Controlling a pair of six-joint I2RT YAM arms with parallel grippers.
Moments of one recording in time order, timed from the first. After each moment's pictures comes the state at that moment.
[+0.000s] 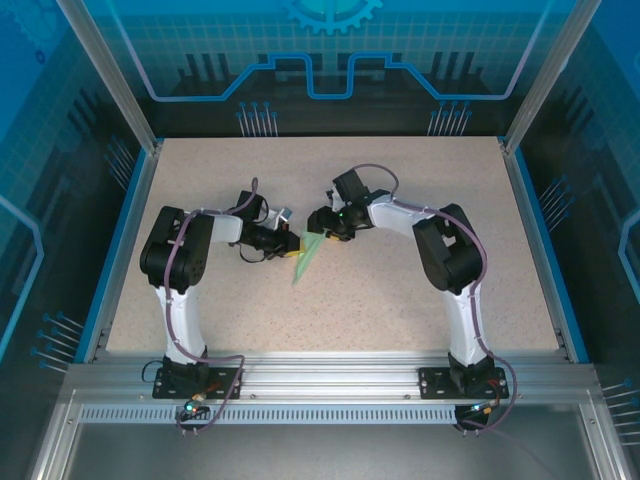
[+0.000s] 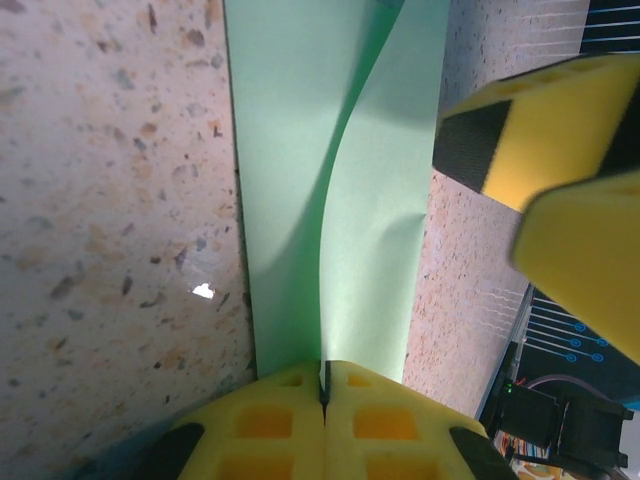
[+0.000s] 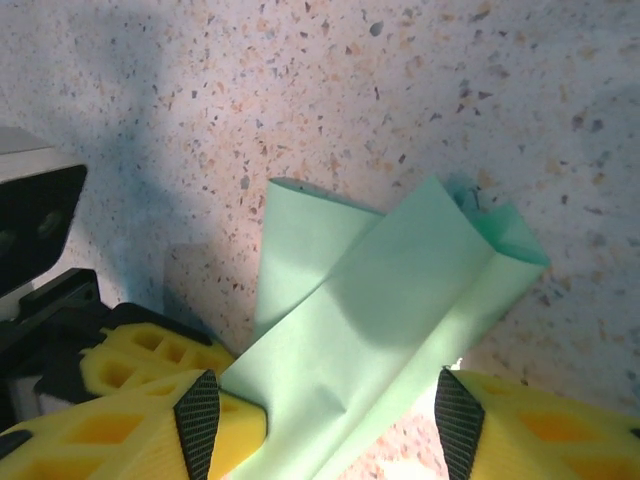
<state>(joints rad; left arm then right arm) -0.17 2.04 1.07 -0.19 0.91 -0.42 0.53 2.13 1.49 -0.39 -0.43 0.65</state>
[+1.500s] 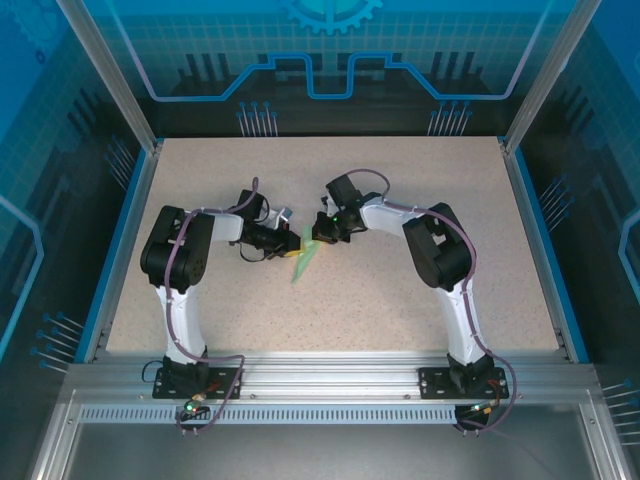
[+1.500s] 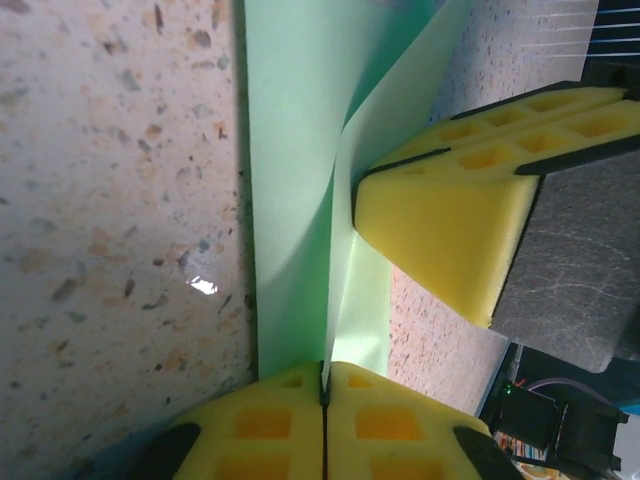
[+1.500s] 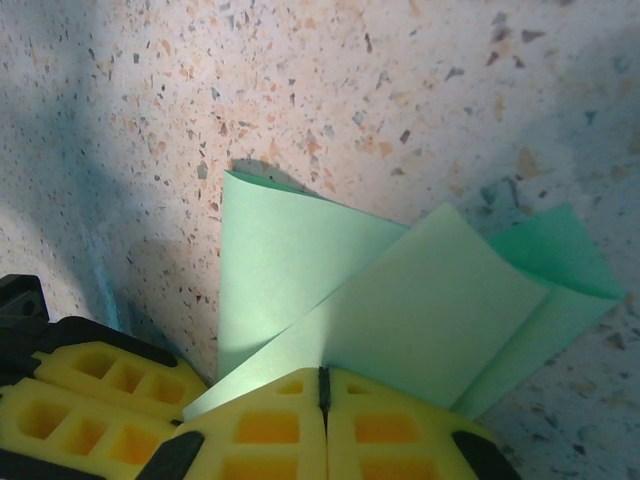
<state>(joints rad) -0.18 2.04 1.09 -0.21 0.90 -0.43 0.55 2.22 1.54 -0.41 -0.44 0.67</state>
